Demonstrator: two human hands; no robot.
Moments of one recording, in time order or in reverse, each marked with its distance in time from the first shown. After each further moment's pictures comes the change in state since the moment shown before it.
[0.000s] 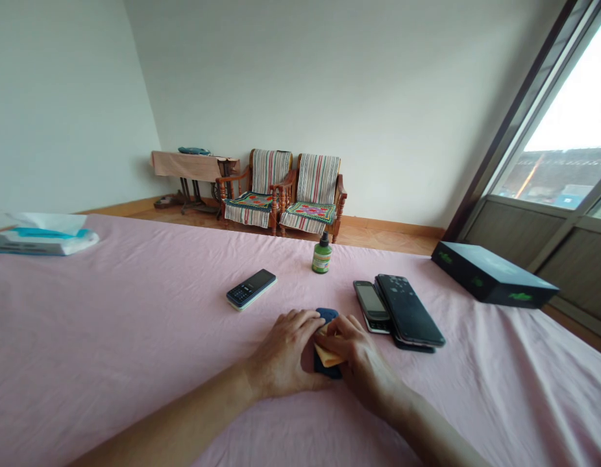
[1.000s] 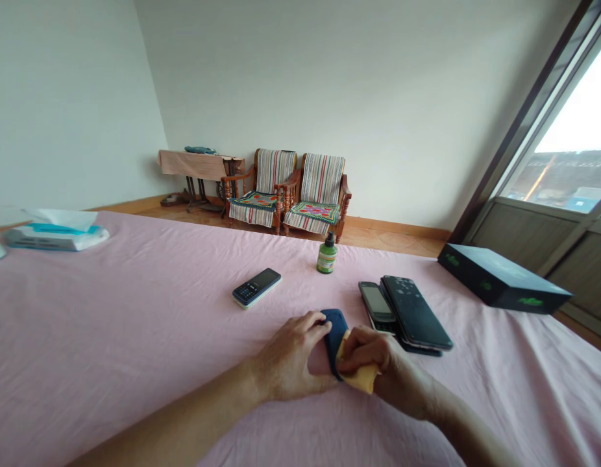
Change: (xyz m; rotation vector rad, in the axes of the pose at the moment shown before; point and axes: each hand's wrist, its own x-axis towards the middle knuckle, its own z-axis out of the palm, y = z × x) left_hand -0.004 0.006 -0.004 -0.051 -0.031 -0.005; right_hand -0.012 0.006 -0.029 0.322 -0.176 0.046
